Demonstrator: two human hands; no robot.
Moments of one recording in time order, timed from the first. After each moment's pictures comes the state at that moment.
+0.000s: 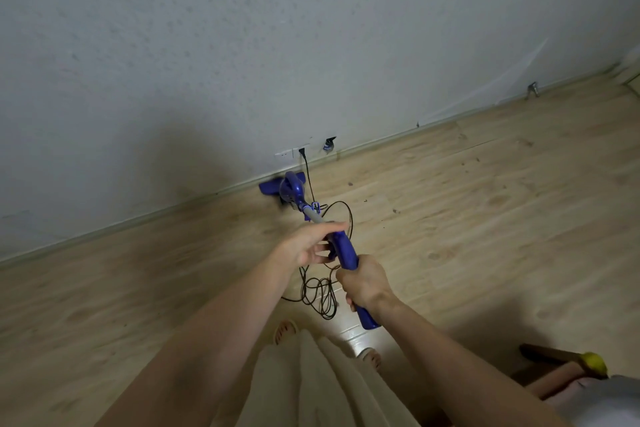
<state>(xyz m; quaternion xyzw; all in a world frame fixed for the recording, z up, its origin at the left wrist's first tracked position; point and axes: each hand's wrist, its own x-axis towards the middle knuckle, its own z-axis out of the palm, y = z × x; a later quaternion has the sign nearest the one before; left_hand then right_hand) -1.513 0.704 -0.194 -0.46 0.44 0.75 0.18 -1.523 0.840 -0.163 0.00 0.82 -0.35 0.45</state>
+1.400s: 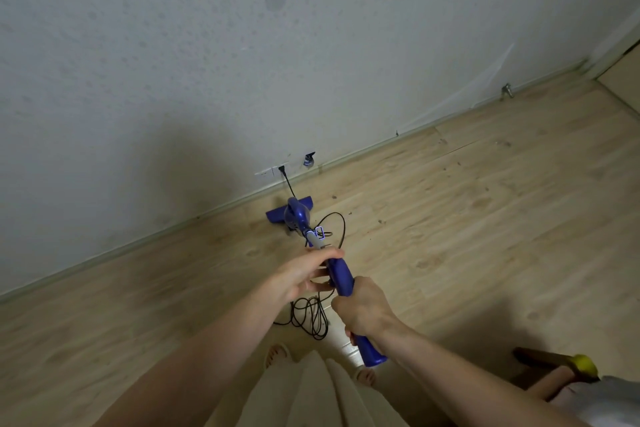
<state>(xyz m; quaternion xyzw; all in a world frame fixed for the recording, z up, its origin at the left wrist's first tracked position) -1.547 0.737 -0.177 -0.43 0.46 0.75 0.19 -1.564 0.867 -0.127 0.00 0.81 -0.32 0.48</state>
